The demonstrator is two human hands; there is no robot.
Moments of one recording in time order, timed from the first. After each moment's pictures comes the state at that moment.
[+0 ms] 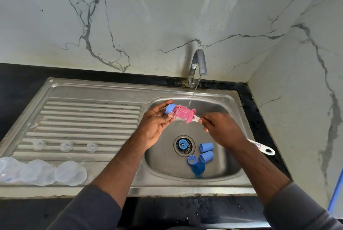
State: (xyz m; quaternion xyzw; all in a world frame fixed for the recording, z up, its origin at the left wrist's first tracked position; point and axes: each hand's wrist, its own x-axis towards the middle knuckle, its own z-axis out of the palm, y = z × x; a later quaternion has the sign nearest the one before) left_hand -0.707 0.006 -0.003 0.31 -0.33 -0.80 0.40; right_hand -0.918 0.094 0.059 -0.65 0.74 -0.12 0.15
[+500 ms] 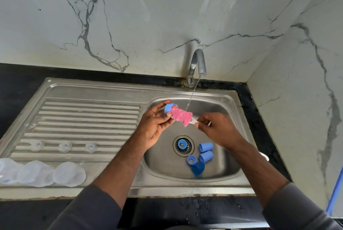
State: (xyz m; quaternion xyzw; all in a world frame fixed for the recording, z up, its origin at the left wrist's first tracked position) left_hand -0.708 0.006 -0.004 0.31 -0.32 -0.80 0.40; right_hand -0.913 0.094 0.060 -0.62 0.74 -0.17 0.20
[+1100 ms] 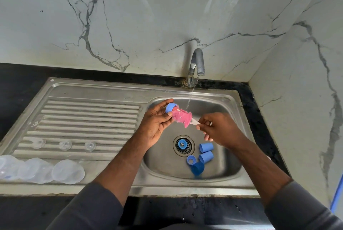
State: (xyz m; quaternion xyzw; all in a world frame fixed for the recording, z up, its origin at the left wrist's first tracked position) left_hand -0.722 0.008 -0.002 0.31 -0.32 -0.80 0.41; right_hand -0.929 0.095 0.059 -0.62 0.72 -0.17 0.25
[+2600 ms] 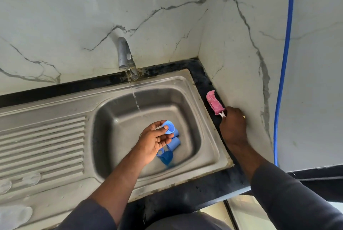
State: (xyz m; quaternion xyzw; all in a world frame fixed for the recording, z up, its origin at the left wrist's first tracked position) left_hand -0.860 0.082 -0.051 0.45 -0.32 -0.81 0.20; right_hand -1.117 0.197 -0.064 -0.36 0.91 -0.22 -0.02
